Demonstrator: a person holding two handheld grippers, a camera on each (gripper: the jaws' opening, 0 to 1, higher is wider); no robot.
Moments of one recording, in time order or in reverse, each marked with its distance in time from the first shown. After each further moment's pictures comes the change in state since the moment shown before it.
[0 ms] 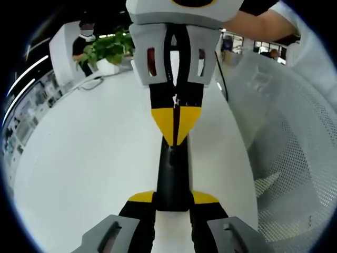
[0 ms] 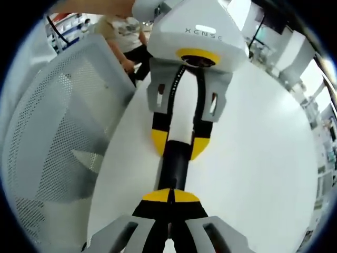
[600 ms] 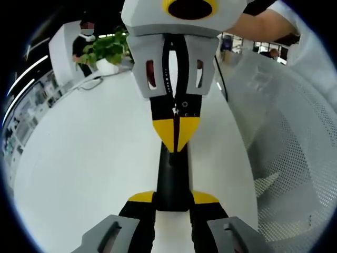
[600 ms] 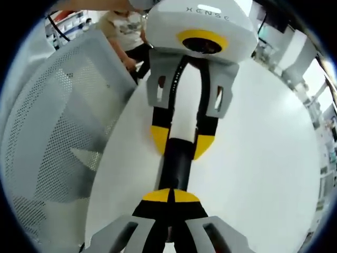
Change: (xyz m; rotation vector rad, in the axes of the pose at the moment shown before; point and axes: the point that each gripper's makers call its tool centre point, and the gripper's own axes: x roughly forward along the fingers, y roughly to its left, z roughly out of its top) left arm 0.000 0.001 -0.001 0.001 0.000 -0.001; right arm 0.011 0.001 -0.002 -0.004 0.008 0.022
